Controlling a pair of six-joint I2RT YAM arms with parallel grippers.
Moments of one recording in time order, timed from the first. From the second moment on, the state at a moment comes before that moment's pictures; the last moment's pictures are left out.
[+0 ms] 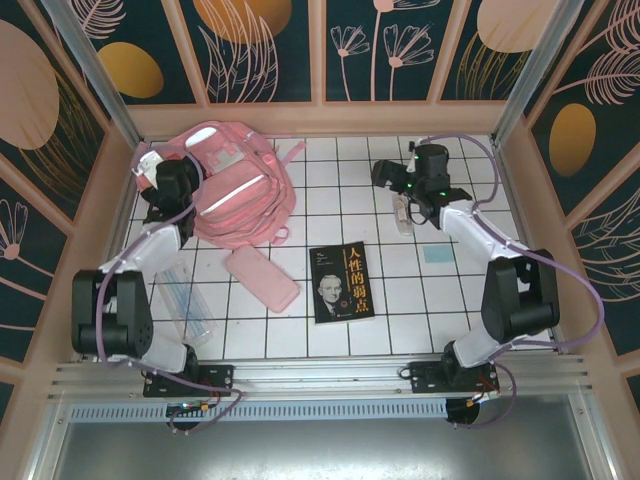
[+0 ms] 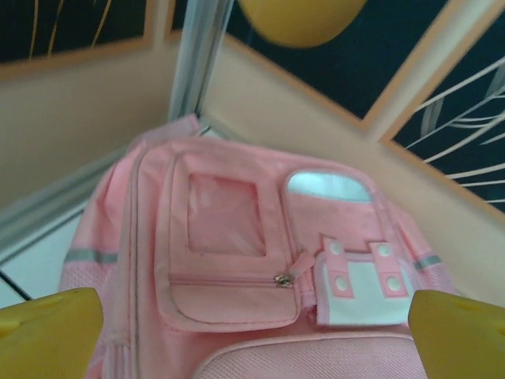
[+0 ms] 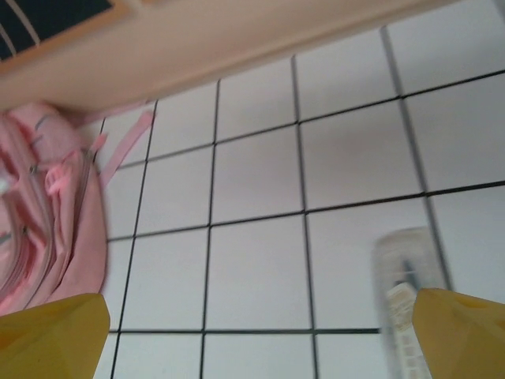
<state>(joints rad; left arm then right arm) -0.04 1.54 0.95 0.15 -0.44 -0.62 0.28 1.58 1.13 -0.15 -0.08 0.42</state>
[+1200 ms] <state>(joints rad) -0.02 1.84 0.96 0.06 -0.33 -0.90 0.58 2.47 1.98 -0.13 -0.48 0.58</state>
